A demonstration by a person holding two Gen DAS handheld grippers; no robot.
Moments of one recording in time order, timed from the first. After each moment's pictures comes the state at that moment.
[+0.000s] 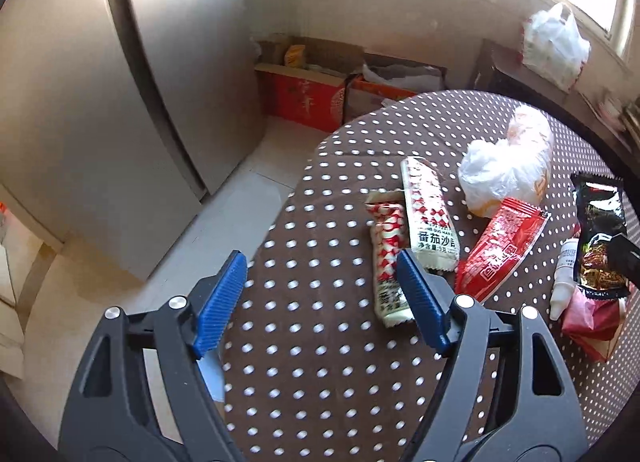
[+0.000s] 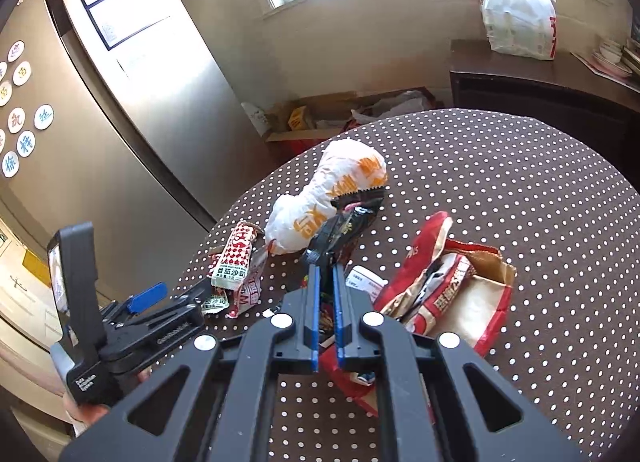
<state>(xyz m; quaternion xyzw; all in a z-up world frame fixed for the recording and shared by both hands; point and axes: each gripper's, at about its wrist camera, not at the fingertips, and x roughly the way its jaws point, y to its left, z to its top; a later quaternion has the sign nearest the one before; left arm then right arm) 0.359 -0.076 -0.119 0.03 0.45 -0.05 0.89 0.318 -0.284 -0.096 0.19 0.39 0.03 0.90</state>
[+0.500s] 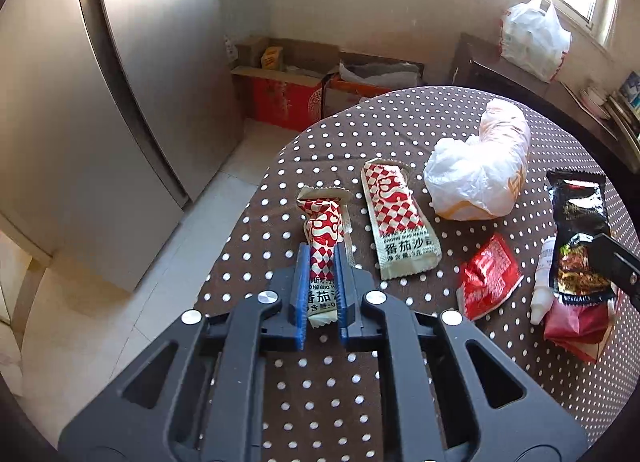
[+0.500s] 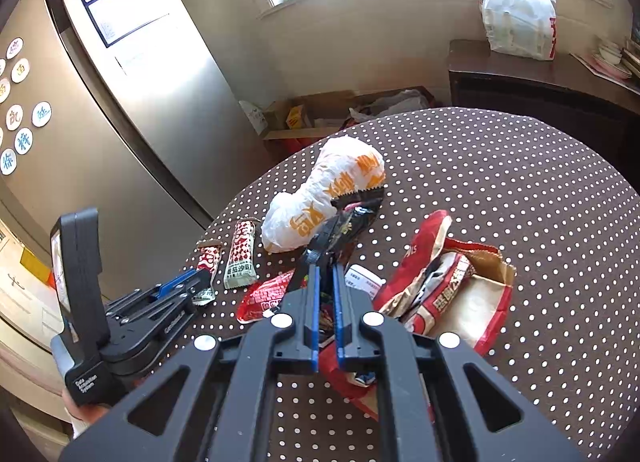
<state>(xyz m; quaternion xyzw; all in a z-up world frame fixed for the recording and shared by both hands) 0.362 -0.089 -0.117 0.03 0.45 -0.09 0.89 0.320 -0.283 -0.097 0.18 0.39 0.03 0.90</state>
